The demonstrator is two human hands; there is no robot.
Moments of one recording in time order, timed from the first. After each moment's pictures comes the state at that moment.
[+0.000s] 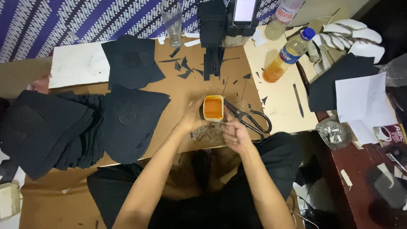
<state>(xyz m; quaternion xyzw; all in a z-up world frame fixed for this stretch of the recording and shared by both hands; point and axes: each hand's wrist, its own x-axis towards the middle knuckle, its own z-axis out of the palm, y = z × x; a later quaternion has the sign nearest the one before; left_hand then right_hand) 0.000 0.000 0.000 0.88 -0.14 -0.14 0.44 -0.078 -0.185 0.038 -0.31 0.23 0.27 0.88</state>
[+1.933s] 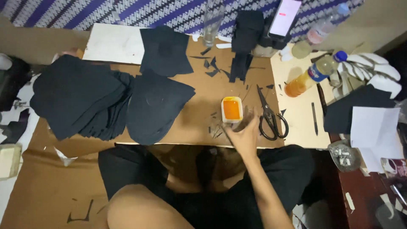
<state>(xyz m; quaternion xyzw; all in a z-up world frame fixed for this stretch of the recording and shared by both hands) -0.302 -0.119 0.177 0.80 -0.10 -0.45 0.38 -0.109 -0.108 0.077 -0.88 0.05 -0.12 0.46</state>
